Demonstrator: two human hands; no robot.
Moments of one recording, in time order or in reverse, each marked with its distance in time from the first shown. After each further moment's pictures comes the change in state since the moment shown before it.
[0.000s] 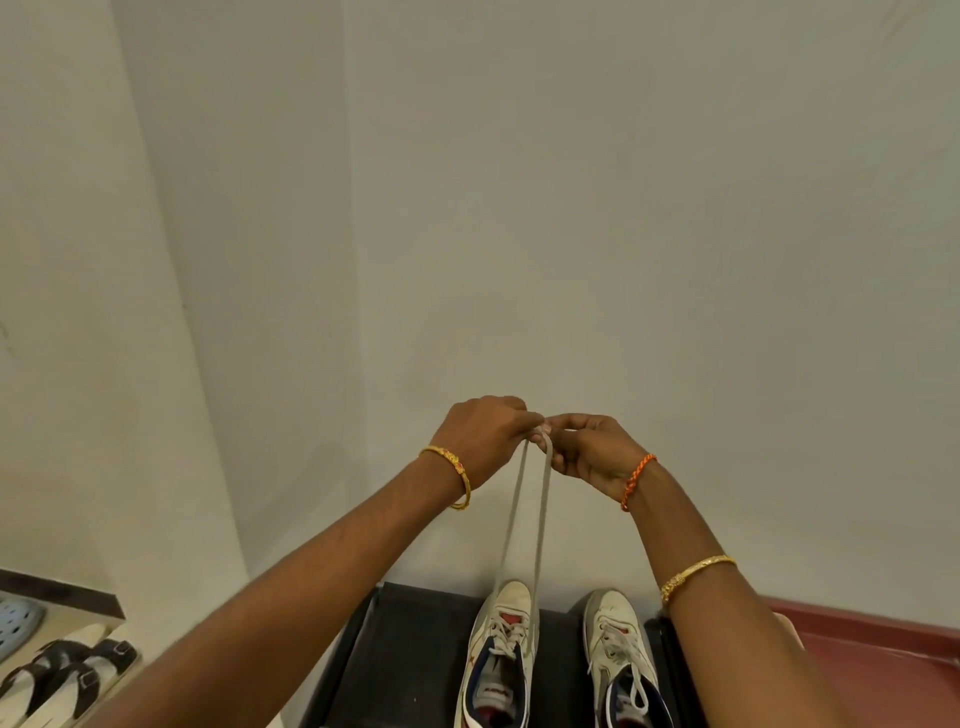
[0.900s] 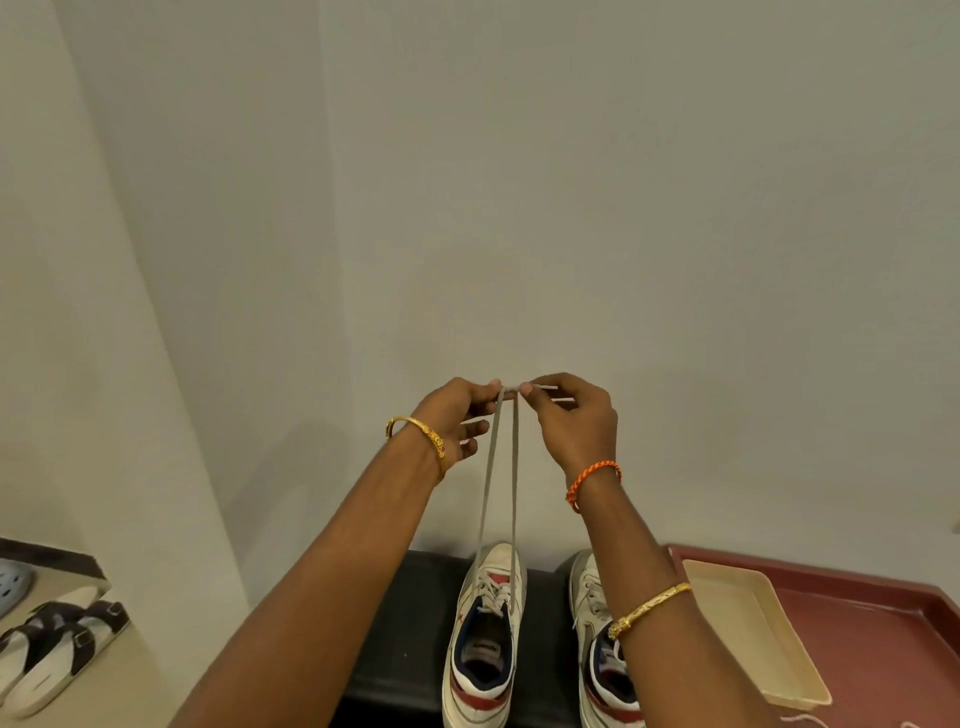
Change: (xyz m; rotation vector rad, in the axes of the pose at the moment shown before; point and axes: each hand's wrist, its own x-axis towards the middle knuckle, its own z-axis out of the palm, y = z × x) left_hand -0.009 0.002 -0.002 -1.530 -0.124 -1.221; right_hand -0.014 0.023 0.032 -0.379 0.504 -0.434
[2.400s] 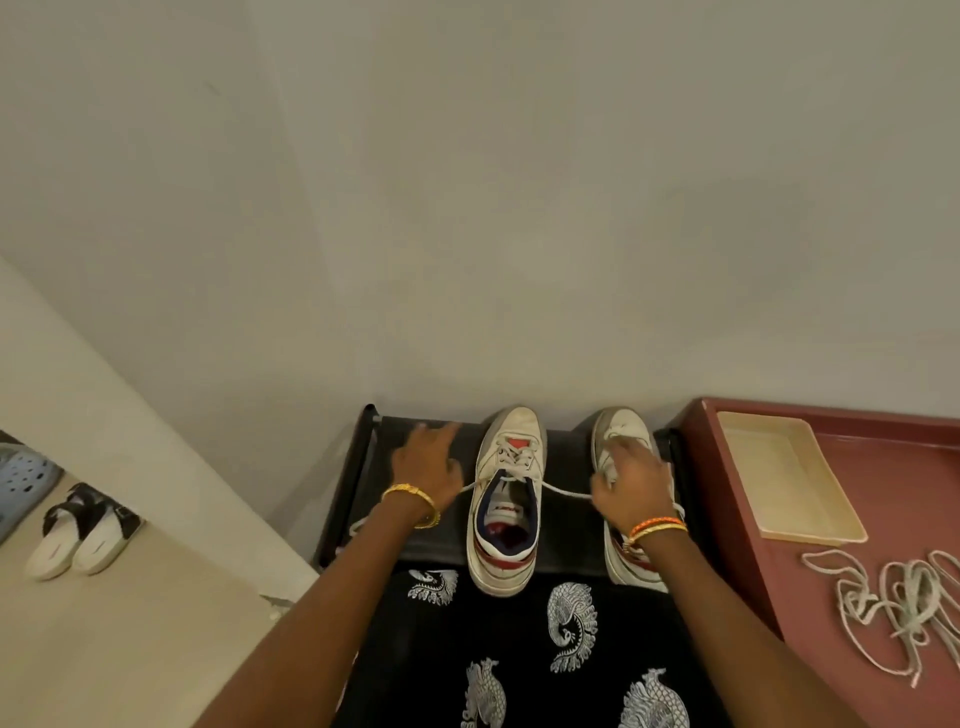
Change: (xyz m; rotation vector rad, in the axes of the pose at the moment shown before) left_hand 0.101 -0.237 -0.080 1.353 0.067 0.184; right_hand -0.080 0.251 -0.024 -0.843 -0.409 0.166
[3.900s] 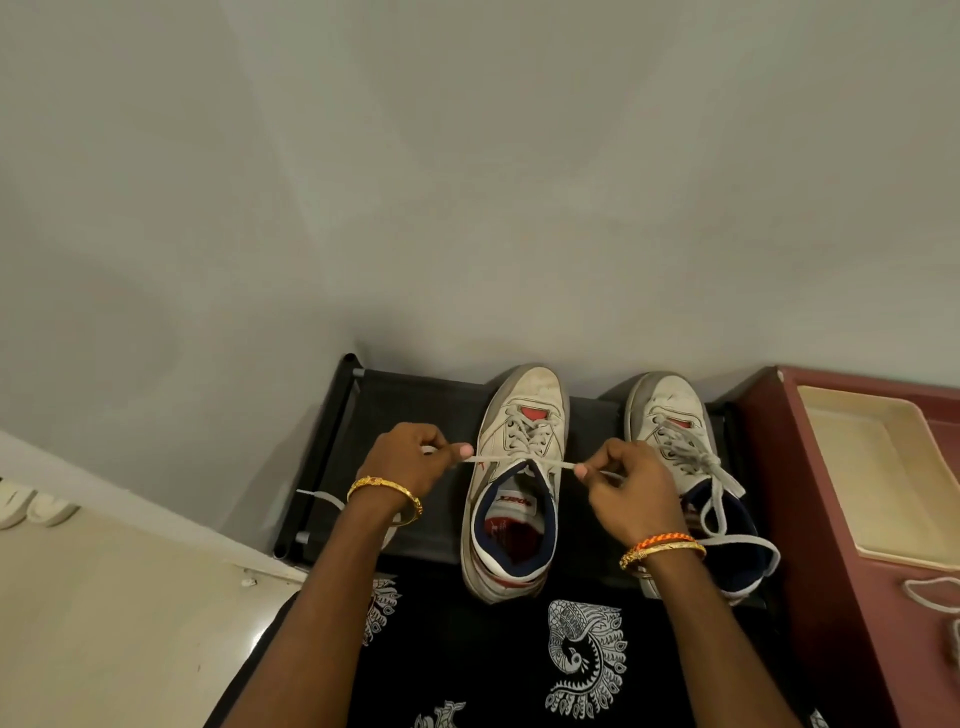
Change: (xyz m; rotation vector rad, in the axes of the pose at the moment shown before) left_hand 0.029 -0.030 0.047 -0.468 -0.006 -0.184; right_hand 0.014 -0.013 0.053 0.412 -0.078 0.168
